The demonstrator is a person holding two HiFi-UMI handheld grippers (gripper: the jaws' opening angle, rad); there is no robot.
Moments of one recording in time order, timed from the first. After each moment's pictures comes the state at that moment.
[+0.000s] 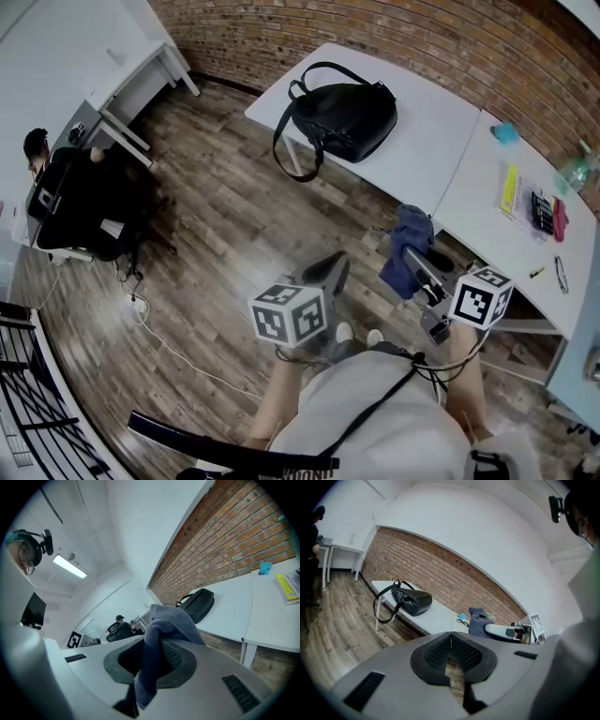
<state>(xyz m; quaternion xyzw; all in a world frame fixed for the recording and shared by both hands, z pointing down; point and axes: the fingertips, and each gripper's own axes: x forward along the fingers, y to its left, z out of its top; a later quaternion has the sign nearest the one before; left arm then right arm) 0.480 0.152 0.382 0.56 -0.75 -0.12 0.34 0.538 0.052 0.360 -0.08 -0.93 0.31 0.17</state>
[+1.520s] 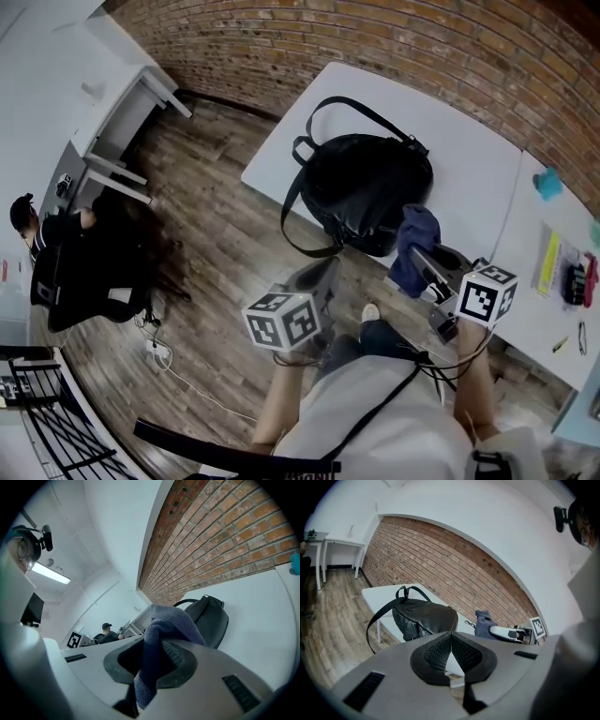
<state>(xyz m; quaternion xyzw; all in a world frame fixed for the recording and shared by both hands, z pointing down) 0.192 0.030 0.421 0.53 -0.75 -0.12 0.38 0.267 -0.097 0.401 -0.06 -0.92 0.34 0.19</state>
